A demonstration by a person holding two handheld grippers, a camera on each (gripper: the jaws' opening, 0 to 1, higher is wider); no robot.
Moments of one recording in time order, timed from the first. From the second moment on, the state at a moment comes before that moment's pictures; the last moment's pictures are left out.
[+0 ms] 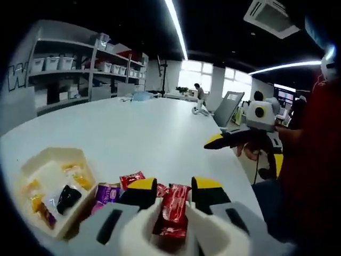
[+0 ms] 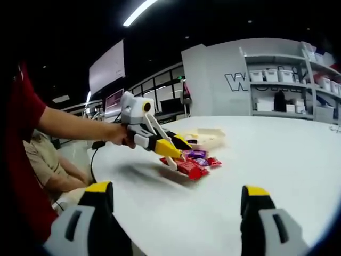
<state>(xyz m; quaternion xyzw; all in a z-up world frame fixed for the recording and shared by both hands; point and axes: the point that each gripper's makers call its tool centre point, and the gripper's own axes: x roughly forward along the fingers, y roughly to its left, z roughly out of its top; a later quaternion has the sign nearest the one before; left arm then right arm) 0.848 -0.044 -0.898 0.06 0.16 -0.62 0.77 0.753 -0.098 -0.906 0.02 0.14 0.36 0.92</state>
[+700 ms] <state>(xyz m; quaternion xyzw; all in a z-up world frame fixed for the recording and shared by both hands) 0.884 -0.018 -0.874 0.03 0.14 -0.58 0.80 0.754 -0.097 -0.906 0.02 0.14 0.36 0.92</state>
